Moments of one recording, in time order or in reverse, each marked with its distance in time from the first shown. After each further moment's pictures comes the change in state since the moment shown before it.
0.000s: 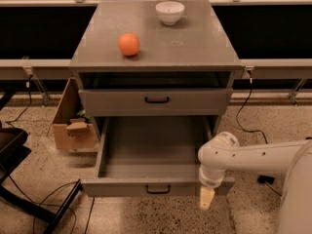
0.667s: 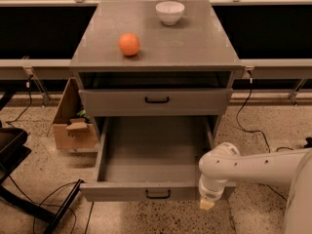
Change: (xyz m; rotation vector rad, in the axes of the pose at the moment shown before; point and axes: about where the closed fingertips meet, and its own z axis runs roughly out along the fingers) arm 0.009 0.053 0.022 -0.109 -0.014 0.017
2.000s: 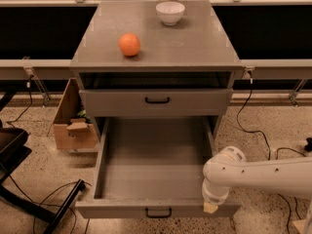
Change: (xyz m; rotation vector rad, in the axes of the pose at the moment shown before) arm 0.005 0.006 -0.015 0.054 -0.011 0.009
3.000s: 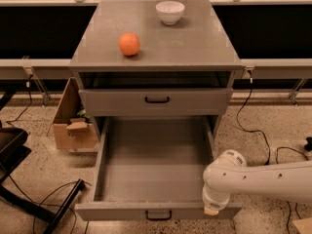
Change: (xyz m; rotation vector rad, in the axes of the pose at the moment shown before) arm 0.008 0.020 -0.004 0.002 0.012 0.016
